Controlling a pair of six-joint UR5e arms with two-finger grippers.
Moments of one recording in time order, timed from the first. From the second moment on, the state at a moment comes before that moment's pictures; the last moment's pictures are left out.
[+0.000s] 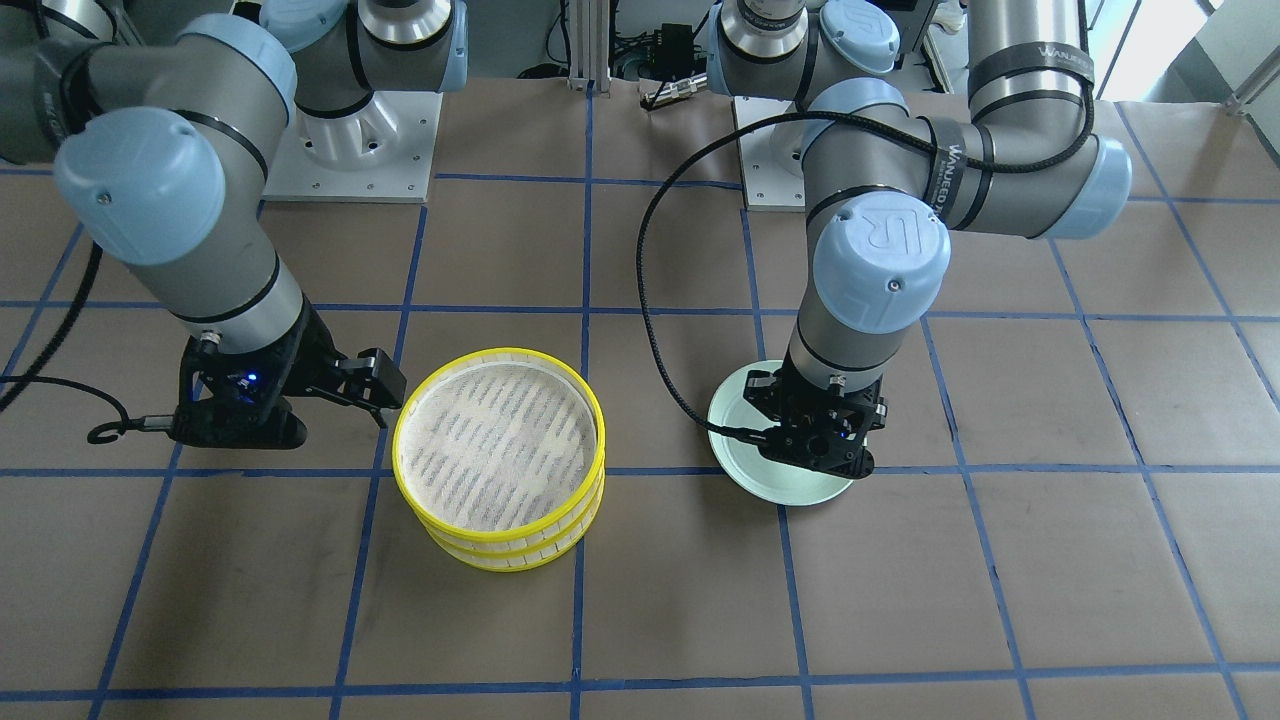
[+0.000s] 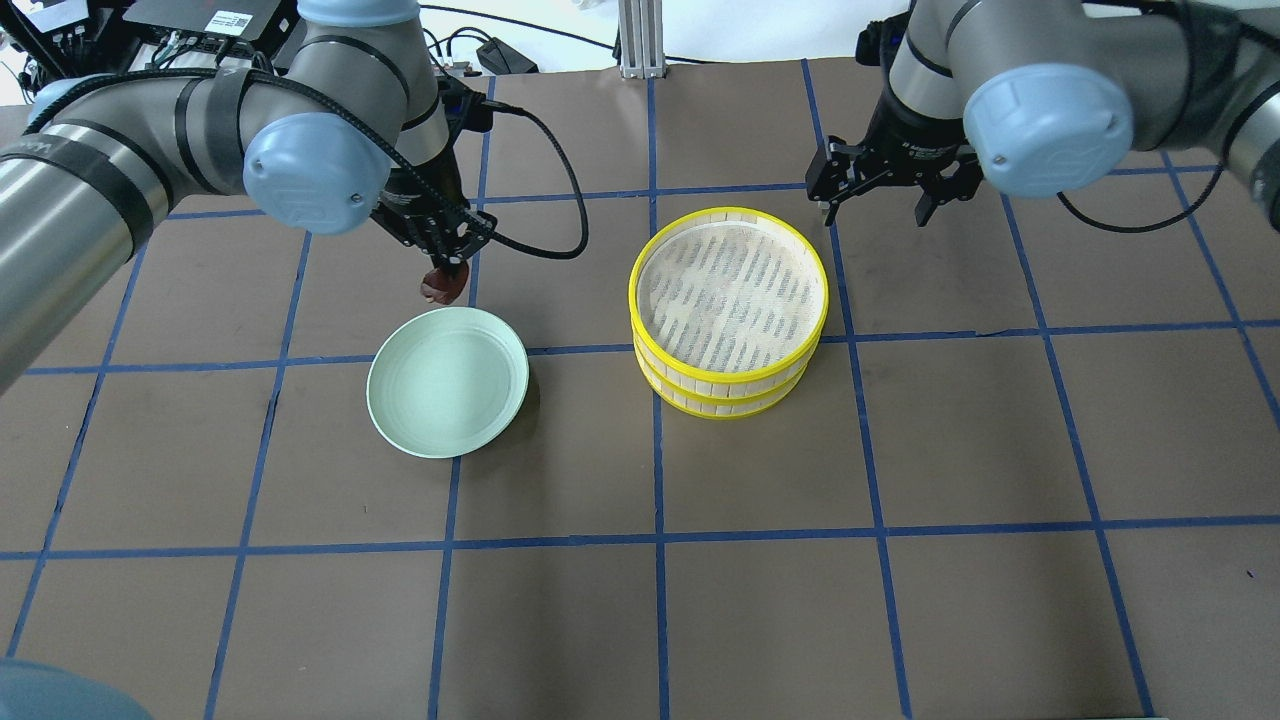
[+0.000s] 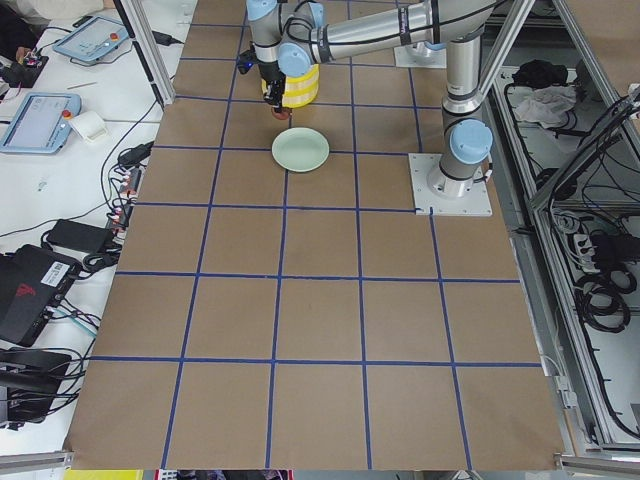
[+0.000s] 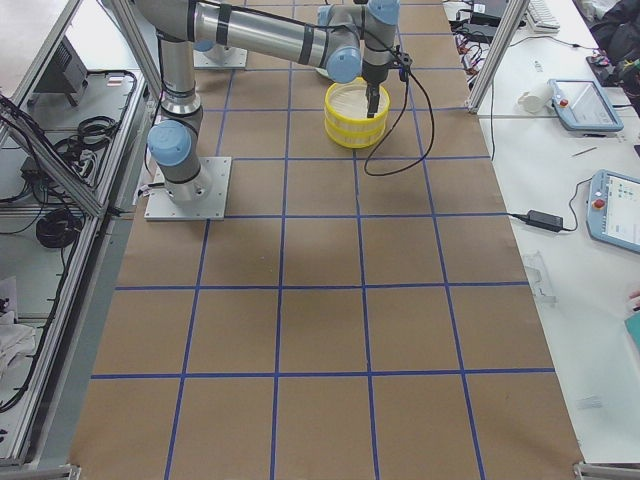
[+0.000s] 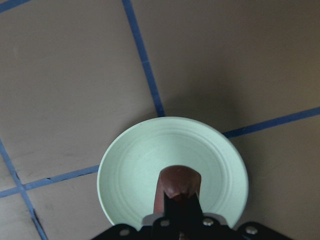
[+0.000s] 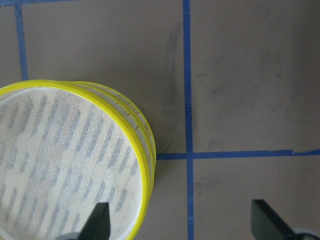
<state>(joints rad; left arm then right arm) -1.67 -1.89 -1.56 -1.33 1.66 0.17 1.57 -1.35 1.60 -1.84 -1.53 0.04</state>
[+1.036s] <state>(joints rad) -1.93 -1.90 -1.54 -1.08 1.33 -0.08 1.47 -1.49 1.56 -1.64 -1.55 -0.12</state>
